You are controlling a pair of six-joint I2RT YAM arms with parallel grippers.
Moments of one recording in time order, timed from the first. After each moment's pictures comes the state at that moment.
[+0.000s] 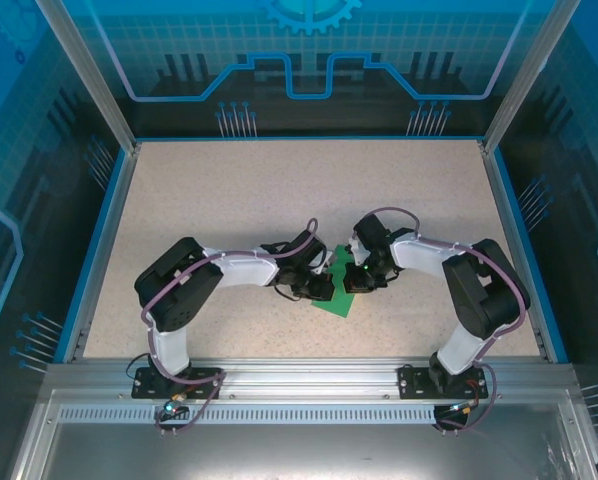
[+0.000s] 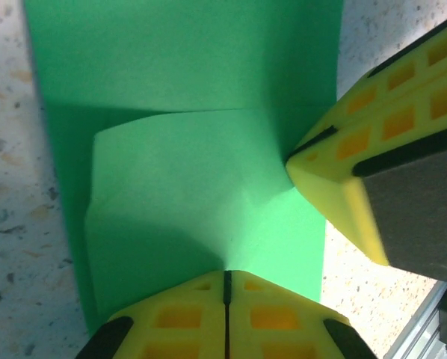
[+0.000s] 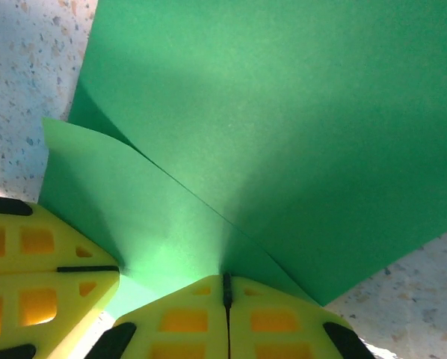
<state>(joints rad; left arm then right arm) -0.79 1.87 1.02 -0.21 0.44 -0.59 0.47 1.68 0.88 -0.60 -0.38 0.35</state>
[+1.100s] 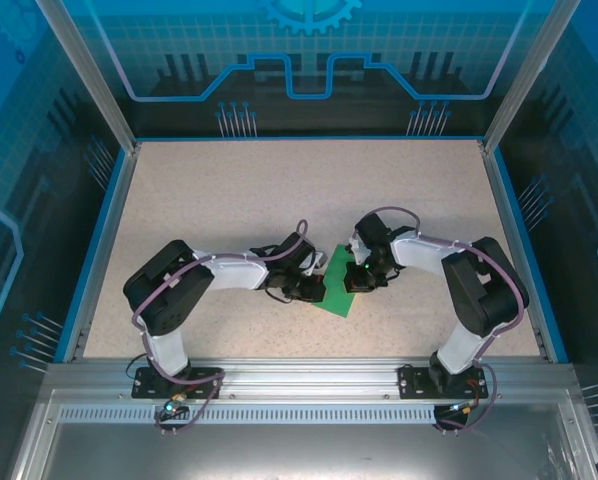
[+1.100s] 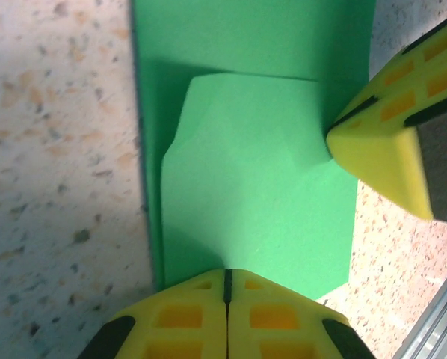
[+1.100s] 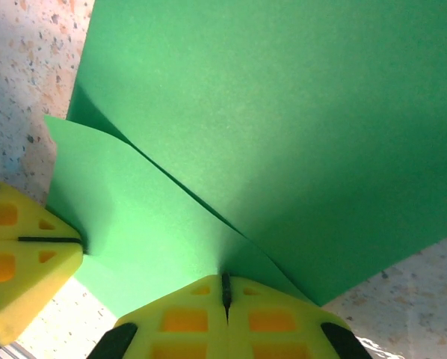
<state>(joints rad) -0.75 1.81 0.90 -0.16 0.43 -0.58 0.45 1.70 0.89 -0.62 -0.40 0.32</state>
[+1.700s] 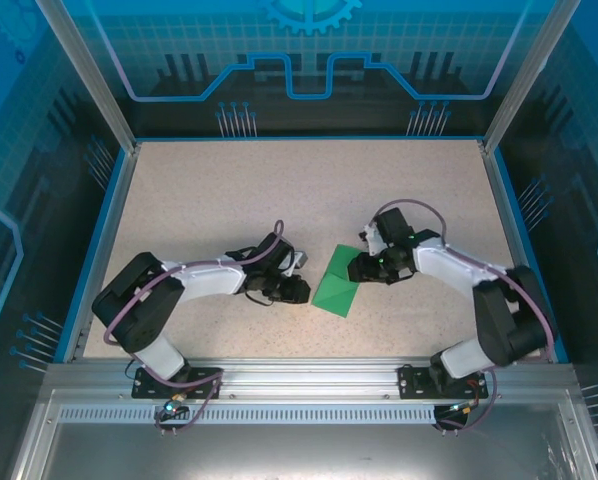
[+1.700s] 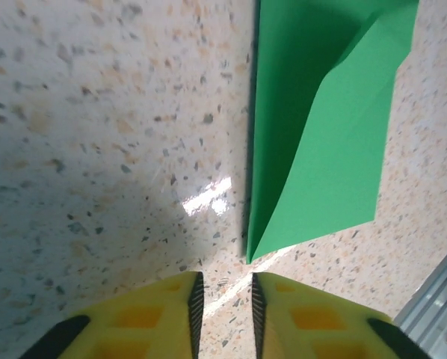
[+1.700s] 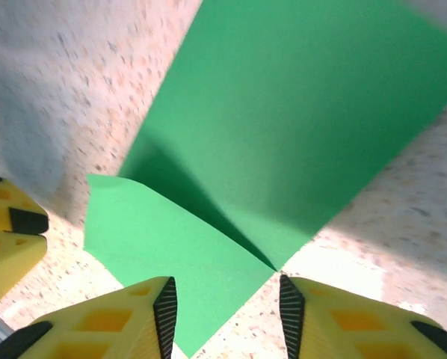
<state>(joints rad) -0.68 1.63 0.78 -0.22 0.43 -0.57 0.37 1.45 0.81 -0.56 -0.37 0.32</state>
